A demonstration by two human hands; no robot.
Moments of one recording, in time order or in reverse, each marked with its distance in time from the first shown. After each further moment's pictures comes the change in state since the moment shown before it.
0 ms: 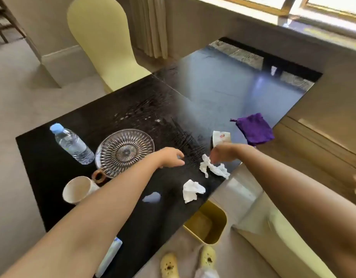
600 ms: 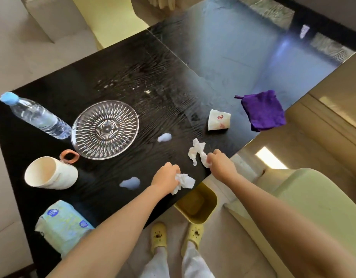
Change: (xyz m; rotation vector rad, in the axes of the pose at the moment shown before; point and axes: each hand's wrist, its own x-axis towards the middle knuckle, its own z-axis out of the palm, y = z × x) left_hand 0.055 0.013 0.144 -0.129 0.178 -0.202; right_hand 0.066 0.074 0.108 -0.031 0.209 -0.080
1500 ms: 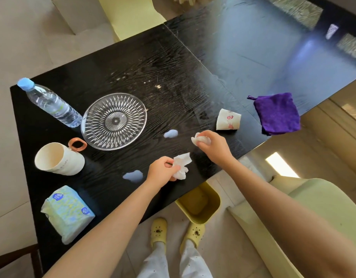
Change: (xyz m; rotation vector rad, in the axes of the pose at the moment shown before) left_hand -0.021 0.002 -0.018 -0.868 0.167 -0.311; right_hand 0.017 -0.031 -0.041 0.630 0.198 -0.128
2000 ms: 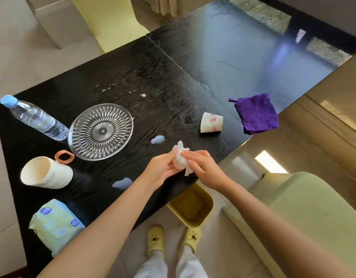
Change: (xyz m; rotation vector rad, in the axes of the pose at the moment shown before) left_hand -0.015 0.044 0.013 -0.541 -0.415 0.005; right_hand -0.064 0.017 -0.011 0.002 -0.214 -0.207
